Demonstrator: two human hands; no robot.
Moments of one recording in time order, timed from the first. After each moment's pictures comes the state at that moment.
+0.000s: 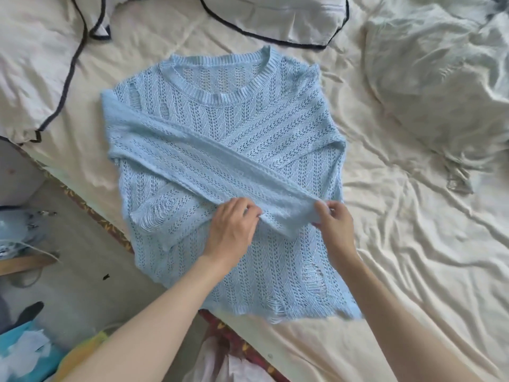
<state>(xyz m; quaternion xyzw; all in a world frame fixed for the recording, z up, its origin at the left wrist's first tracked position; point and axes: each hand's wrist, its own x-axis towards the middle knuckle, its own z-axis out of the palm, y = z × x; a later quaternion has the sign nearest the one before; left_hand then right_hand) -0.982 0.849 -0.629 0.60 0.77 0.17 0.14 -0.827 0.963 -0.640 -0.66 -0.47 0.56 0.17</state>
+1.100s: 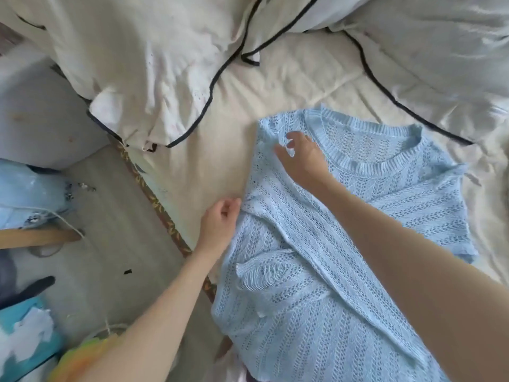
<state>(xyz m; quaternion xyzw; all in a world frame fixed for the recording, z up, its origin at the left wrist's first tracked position) -1.237 0.783 -0.668 0.08 0.85 0.39 0.35 -1.220 0.980 -0.628 -0.37 -0.85 0.36 -0.09</state>
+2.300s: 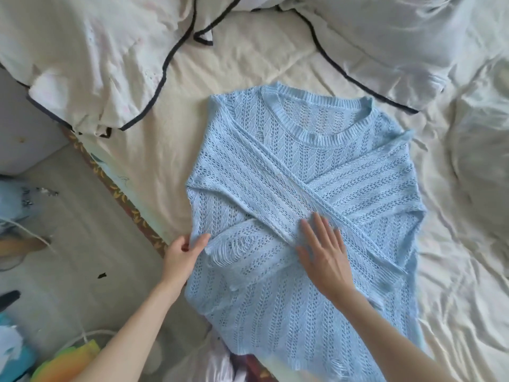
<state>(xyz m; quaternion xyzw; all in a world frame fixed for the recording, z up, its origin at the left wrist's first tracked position) -1.172 0.717 -0.684 -0.07 0.81 0.40 0.43 -0.970 0.912 -0.669 -0.34 -0.91 0.20 -0.14</state>
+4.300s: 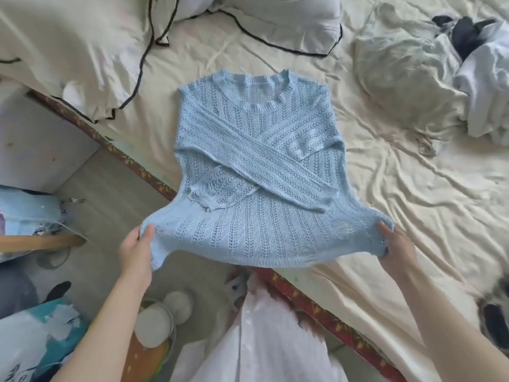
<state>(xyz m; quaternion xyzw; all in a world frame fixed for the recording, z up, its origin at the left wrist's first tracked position) -1.069 0.576 -0.558 -0.11 0.80 0.51 0.30 -0.703 0.842 -0.539 -0.70 -0.25 0.61 0.28</state>
